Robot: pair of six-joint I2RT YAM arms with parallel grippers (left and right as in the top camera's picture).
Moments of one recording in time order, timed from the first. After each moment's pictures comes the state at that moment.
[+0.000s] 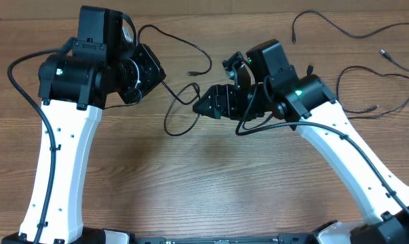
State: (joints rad) left arm -0.18 1.57 1.87 -1.26 0.35 -0.87; right arm 0.50 1.58 1.49 -0.86 -0.66 0.54
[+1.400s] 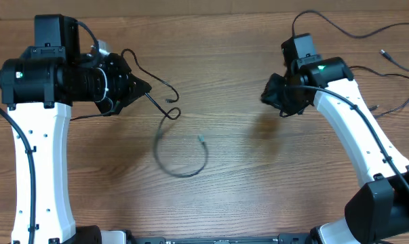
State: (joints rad) left arm 0.02 1.55 1.87 -1.46 0.65 -0.72; right arm 0.25 1.70 1.49 -1.04 -0.25 0.58
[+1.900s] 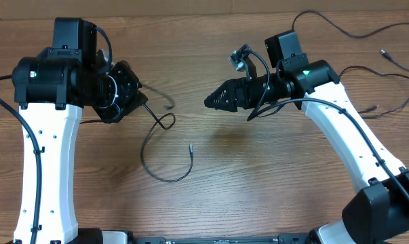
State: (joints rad) left arm -0.05 1.55 1.87 -1.52 0.40 -0.81; right arm 0.34 1.69 1.49 -0.85 -0.96 0.13
